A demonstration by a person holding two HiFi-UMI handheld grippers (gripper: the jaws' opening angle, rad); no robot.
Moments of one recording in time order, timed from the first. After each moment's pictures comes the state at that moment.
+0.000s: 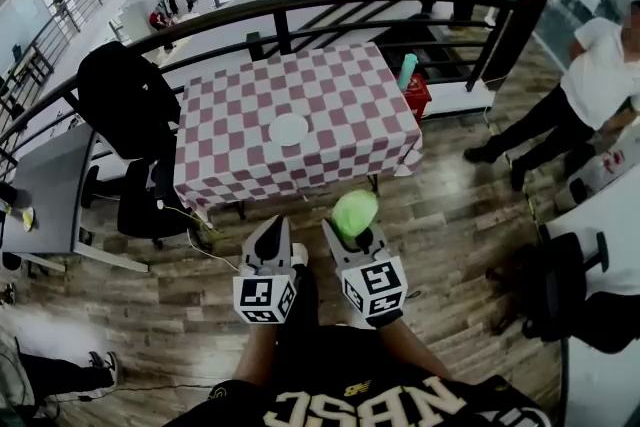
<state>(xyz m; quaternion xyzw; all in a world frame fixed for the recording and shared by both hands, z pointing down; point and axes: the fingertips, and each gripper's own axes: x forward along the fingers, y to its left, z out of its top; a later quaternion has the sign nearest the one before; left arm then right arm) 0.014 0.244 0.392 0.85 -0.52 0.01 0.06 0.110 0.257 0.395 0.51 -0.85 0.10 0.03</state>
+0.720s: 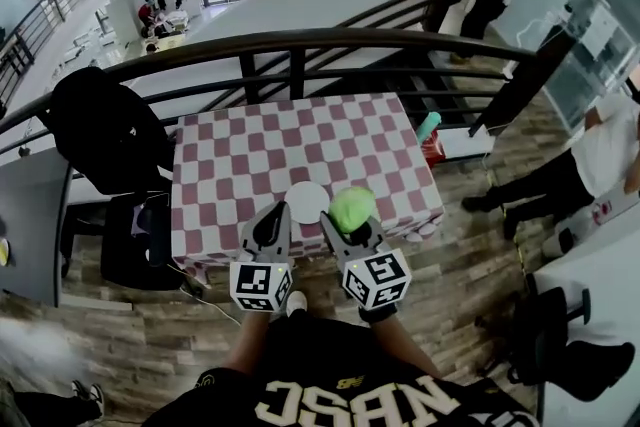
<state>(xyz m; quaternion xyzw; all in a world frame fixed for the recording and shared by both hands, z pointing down) -0.053 -0.050 0.362 0.86 -0.50 -0.03 0.05 0.035 -0.028 0.368 0.50 -0.86 0.11 0.02</state>
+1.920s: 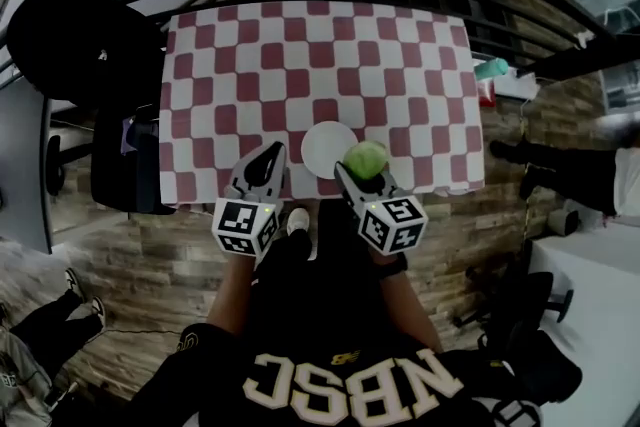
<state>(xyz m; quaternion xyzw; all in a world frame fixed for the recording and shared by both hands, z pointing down) -0.099 -0.169 0.519 0.84 -0.50 0.07 0.20 0.022 -0.141 0.552 0.44 -0.82 0.34 0.13</state>
